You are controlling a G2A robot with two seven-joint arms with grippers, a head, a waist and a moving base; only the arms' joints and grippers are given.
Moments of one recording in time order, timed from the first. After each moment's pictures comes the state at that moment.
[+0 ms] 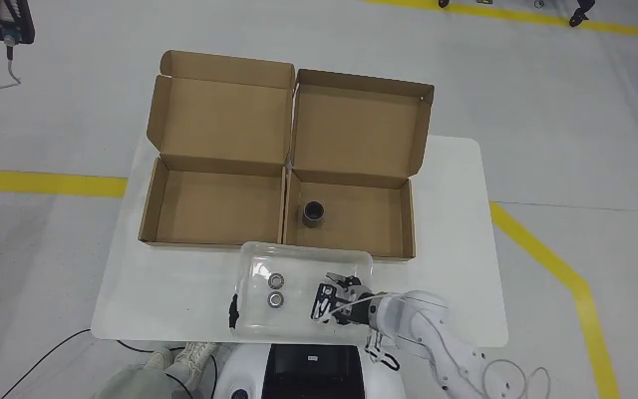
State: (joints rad) left arm 0.11 -0.38 -0.87 -1.29 2.37 -0.77 0.65; right arm -1.46 -1.19 0.92 -1.84 -1.57 -0.64 0.59
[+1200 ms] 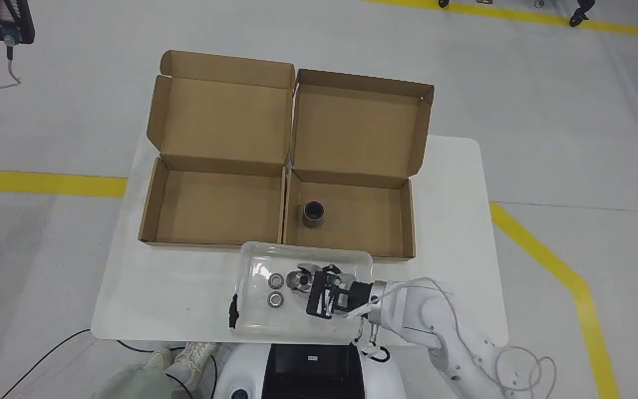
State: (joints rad) left arm 0.11 -0.38 -0.87 -1.29 2.37 -0.77 0.65; right arm -1.40 -1.18 0.94 -1.91 -1.34 -0.71 0.30
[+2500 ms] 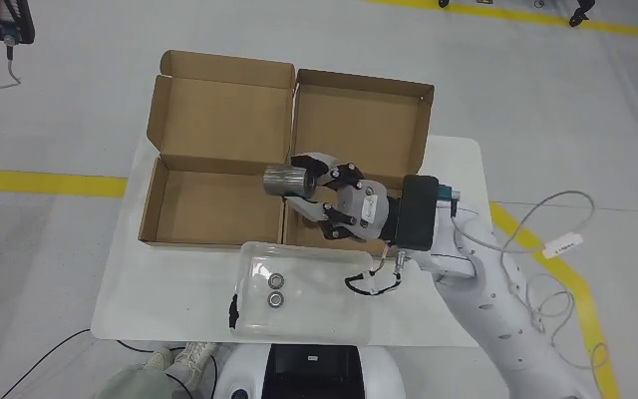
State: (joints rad) left arm 0.11 -0.38 -0.87 -1.29 2.37 -0.77 0.65; right arm -1.05 -1.24 1.01 -1.91 -0.99 -0.76 -0.13
